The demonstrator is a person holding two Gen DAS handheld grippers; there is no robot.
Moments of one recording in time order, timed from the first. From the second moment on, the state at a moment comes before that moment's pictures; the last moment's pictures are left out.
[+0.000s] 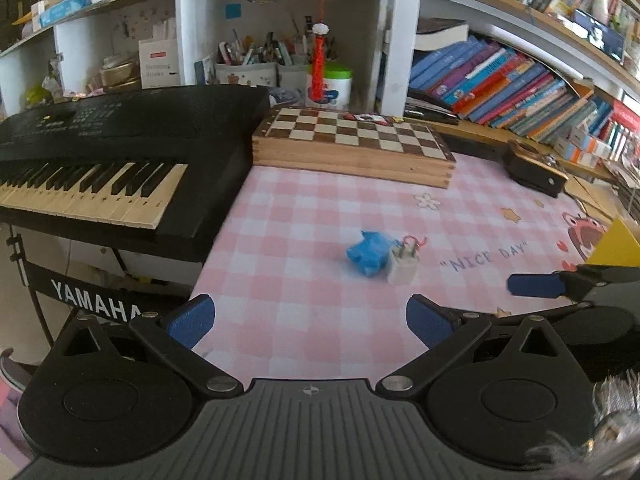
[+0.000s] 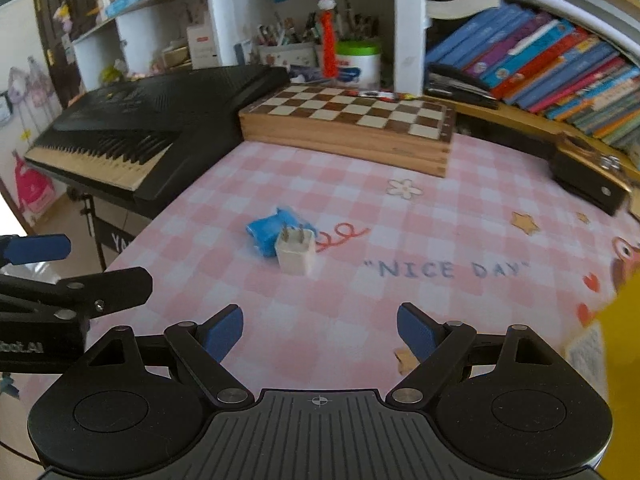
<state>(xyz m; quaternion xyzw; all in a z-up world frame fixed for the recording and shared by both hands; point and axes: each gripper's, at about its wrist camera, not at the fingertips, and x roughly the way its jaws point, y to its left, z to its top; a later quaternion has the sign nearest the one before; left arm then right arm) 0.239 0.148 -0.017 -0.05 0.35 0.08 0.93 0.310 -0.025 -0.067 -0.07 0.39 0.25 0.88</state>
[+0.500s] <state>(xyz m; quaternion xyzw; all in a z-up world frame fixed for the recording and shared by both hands) 0.258 0.166 -0.030 -0.06 0.36 0.12 0.92 0.352 0.021 -0.100 -0.11 0.39 0.30 0.86</state>
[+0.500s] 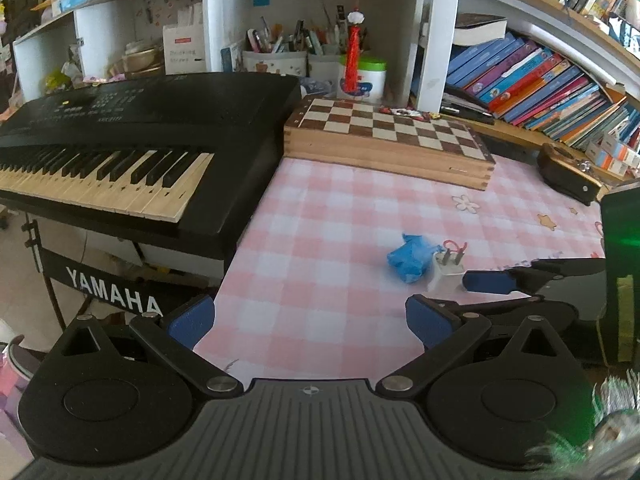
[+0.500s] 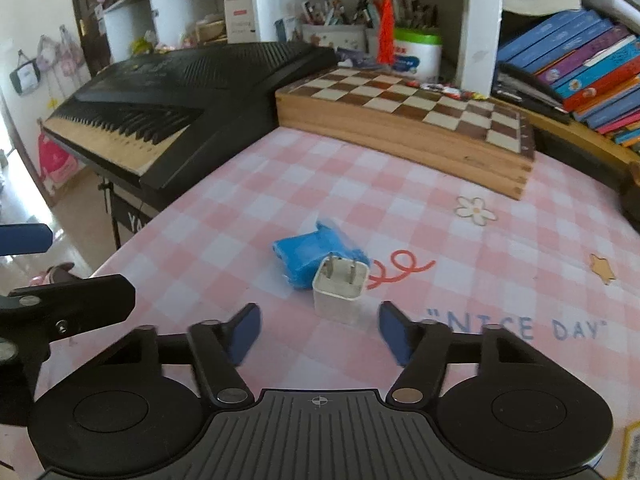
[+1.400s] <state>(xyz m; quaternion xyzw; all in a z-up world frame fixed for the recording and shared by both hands) 0.341 0.122 -0.064 -0.02 0.36 0.06 0.93 0.360 -0.067 -0.073 -0.02 0.39 0.19 0.90</state>
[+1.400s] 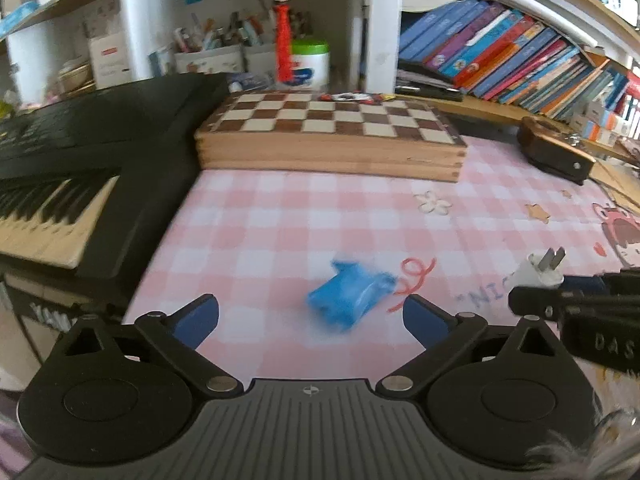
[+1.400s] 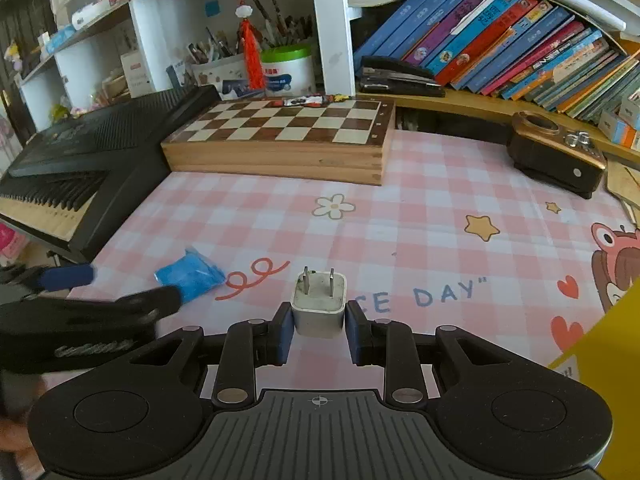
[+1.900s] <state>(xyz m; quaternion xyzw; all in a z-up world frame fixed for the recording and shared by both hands) 0.355 0.112 -0.076 -0.02 0.36 0.03 0.93 0.351 -0.079 -0.065 -0.01 0.38 0.18 0.90</state>
